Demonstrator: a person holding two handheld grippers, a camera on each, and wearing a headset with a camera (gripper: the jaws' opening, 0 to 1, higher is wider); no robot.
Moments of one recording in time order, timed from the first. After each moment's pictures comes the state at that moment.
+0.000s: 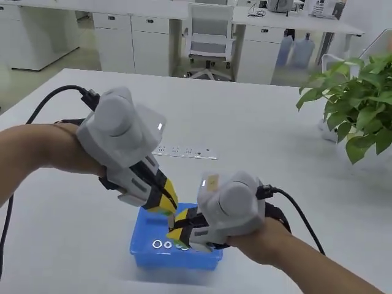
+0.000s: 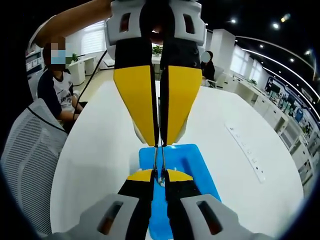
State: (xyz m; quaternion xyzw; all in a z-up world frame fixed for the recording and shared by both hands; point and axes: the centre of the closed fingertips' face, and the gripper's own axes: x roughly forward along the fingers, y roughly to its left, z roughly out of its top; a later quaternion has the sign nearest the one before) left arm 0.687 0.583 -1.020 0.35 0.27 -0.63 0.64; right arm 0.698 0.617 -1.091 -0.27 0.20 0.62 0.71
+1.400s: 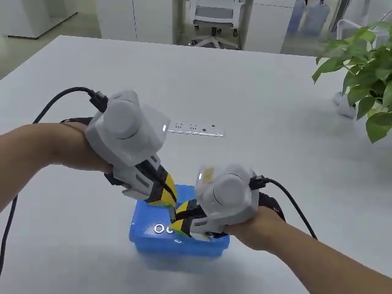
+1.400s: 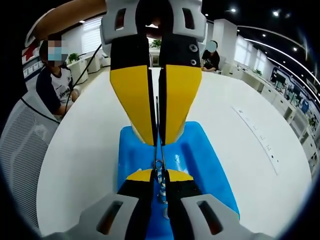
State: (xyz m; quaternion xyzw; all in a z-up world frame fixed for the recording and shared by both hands) left arm 0.716 0.592 -1.077 0.33 0.30 -0.63 0.64; right arm 0.721 0.622 -1.149 -0.26 0.24 0.64 0.68
